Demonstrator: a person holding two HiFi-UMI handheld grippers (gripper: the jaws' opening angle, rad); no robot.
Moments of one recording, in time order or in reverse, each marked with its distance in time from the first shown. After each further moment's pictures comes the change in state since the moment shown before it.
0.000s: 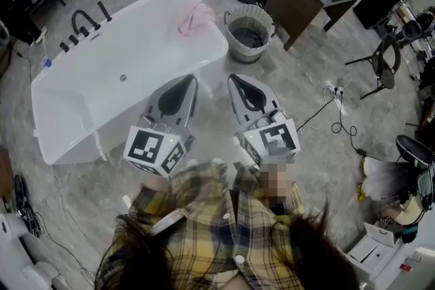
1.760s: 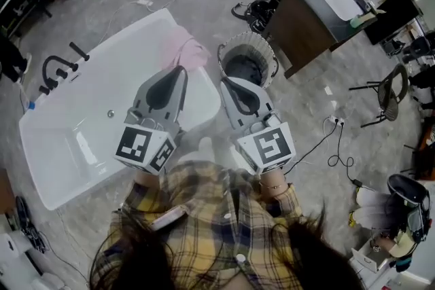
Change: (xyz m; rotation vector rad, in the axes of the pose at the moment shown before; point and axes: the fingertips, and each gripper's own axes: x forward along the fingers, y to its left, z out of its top) left arm 0.307 0.187 0.025 0.025 -0.018 0.032; right arm 0.260 -0.221 -0.005 -0.016 0.004 0.076
